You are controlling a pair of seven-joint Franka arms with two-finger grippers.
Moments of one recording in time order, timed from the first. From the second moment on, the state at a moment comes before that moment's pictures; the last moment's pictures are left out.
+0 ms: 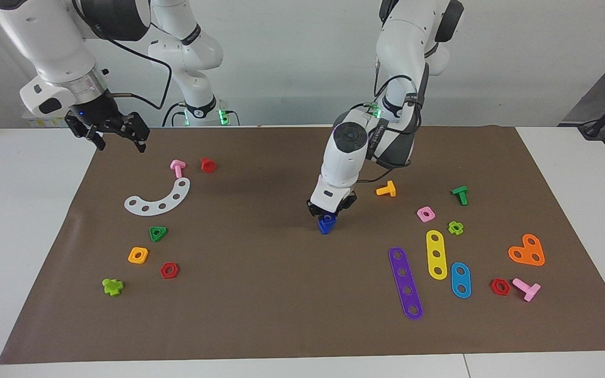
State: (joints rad) left arm -0.50 0.46 -0.10 -1.63 -0.04 2.08 -0.77; right arm 0.04 0.01 -0.08 -1.58 -0.01 1.56 0.06
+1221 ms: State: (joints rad) left arm -0.50 0.46 -0.10 -1.64 -0.04 2.11 -0.77; right arm 0.04 0.01 -0.08 -1.58 -0.01 1.56 0.06
